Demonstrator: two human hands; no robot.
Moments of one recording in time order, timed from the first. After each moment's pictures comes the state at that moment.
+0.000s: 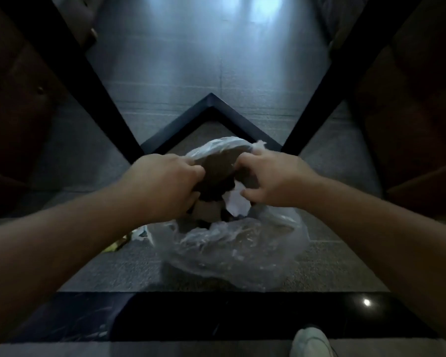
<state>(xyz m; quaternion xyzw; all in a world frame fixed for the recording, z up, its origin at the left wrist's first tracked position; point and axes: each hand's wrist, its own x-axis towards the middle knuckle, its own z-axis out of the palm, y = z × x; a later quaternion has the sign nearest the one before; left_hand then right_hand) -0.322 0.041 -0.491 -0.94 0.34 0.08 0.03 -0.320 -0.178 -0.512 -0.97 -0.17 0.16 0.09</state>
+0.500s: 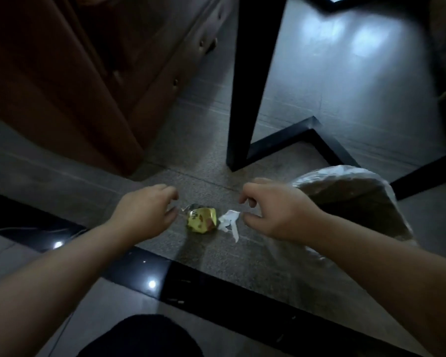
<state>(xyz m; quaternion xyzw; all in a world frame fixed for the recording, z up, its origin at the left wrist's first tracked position) -0.399 0.301 -0.556 -0.99 0.02 0.12 -0.07 -0.346 0.042 -0.496 -0.91 -0.32 0.20 0.15</state>
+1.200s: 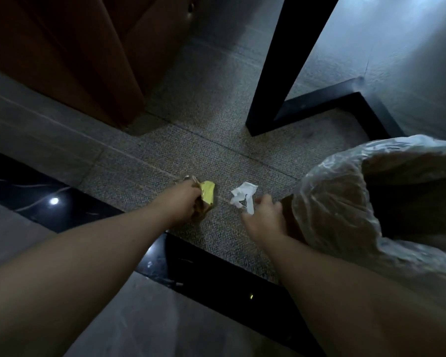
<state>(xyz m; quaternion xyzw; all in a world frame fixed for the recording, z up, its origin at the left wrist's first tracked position) -0.391 0.293 -0.748 -0.95 0.02 0.27 -0.12 -0.378 0.087 -0.728 -0.92 0.13 0.30 0.22</state>
